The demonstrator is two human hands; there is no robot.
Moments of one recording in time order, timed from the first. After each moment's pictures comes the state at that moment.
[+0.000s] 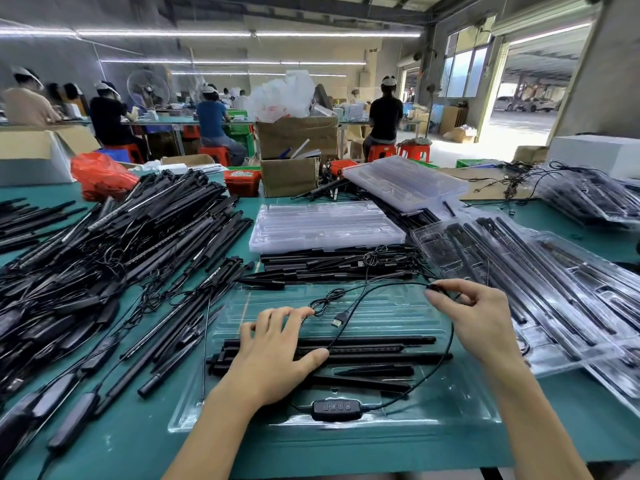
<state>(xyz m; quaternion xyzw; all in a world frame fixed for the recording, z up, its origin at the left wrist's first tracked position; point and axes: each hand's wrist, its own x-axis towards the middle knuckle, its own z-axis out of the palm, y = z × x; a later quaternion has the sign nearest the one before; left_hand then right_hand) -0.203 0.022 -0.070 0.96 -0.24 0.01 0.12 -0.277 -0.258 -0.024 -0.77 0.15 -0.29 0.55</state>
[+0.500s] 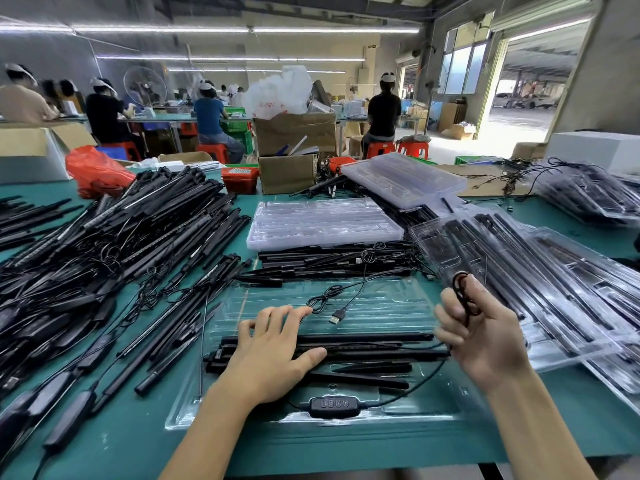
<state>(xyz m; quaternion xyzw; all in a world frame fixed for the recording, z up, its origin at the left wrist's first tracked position) -0.206 0.021 -0.067 0.96 -0.26 0.00 0.10 -0.289 -0.259 -0.033 -0.42 0.01 -0.14 0.89</state>
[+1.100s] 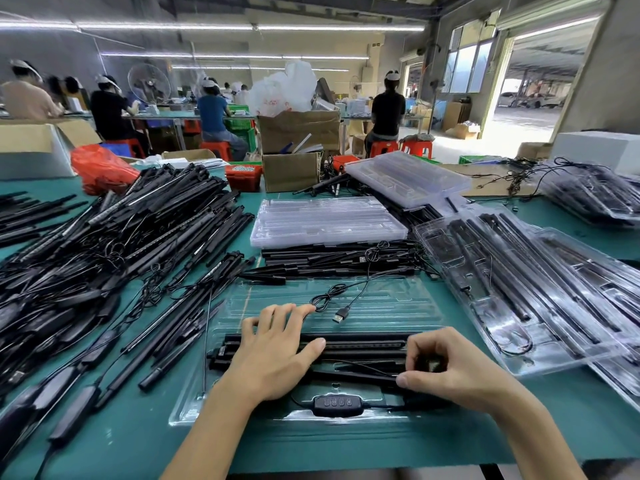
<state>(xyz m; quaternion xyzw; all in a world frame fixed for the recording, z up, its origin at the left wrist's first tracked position) -0.209 0.020 -0.064 0.96 -0.25 -0.01 0.15 -0.305 -0.245 -0.044 -0.88 -0.11 0.00 0.47</state>
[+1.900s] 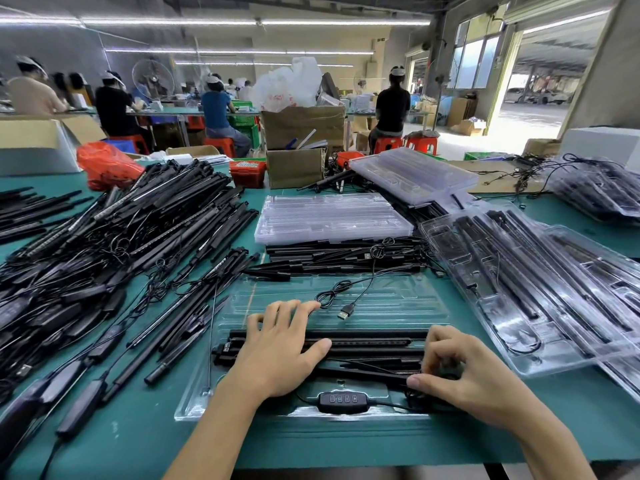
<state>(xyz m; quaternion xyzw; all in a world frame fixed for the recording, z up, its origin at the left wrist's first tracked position) -0.208 0.019 -0.065 0.96 -0.25 0.00 0.12 -0.315 -0.253 -0.059 -0.90 -0.09 -0.10 0.41</state>
